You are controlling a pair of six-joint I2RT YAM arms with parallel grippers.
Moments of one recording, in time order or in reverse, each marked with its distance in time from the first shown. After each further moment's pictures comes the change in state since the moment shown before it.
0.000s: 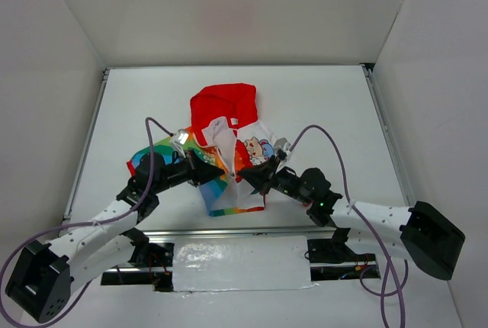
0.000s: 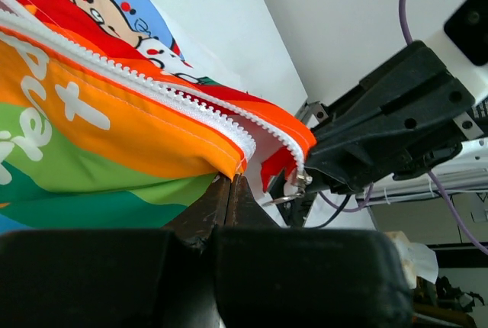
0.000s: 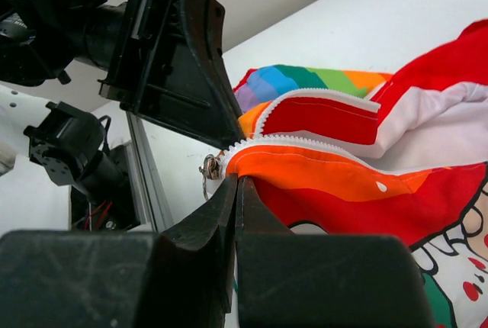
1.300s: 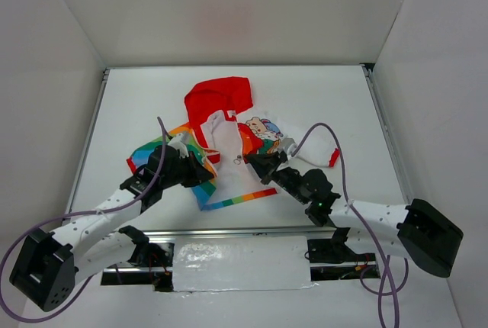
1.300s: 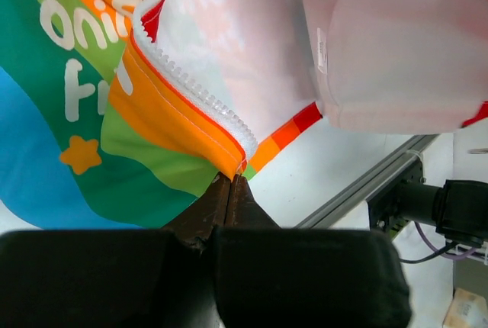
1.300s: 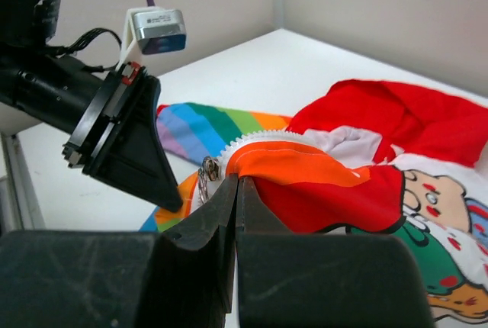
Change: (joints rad) left arm 0.000 0.095 0.100 -0.412 -0.241 0.088; right arm 0.008 0.045 -0.002 0.106 0.209 -0.261
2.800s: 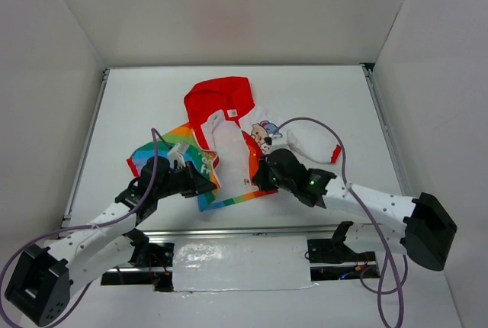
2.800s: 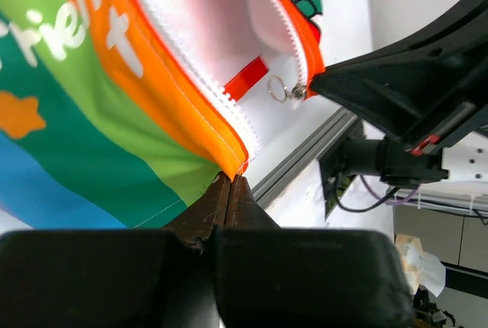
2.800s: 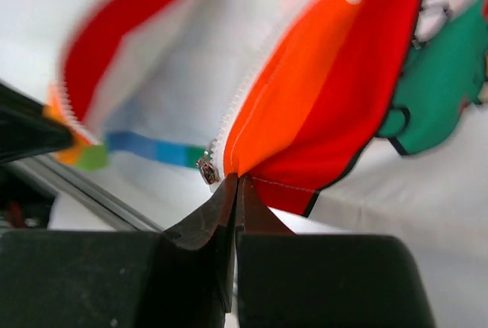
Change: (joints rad) left arm 0.011 -0.127 -0.139 0.092 0.177 -0.091; right arm 0.010 0.090 0.408 -1.218 0.123 0.574
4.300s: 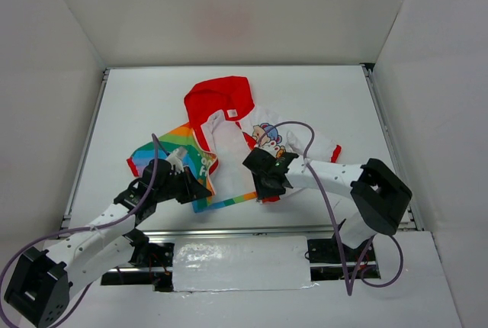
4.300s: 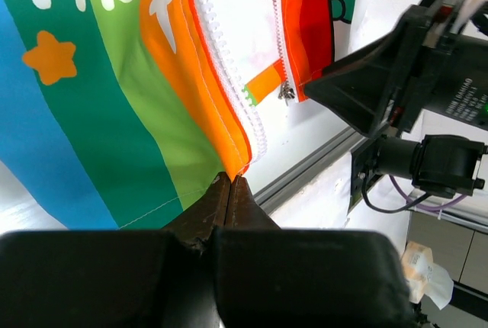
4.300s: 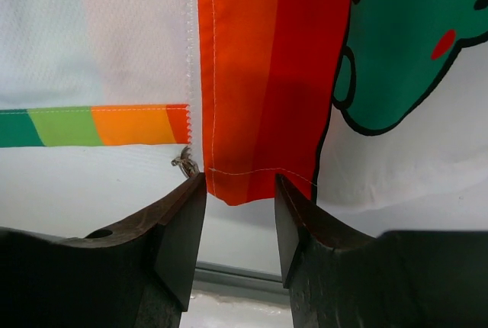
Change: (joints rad) left arm 0.002 -0.021 0.000 -0.150 -0.054 -0.008; right arm -0.003 0.362 0.213 -0.407 0.039 0.006
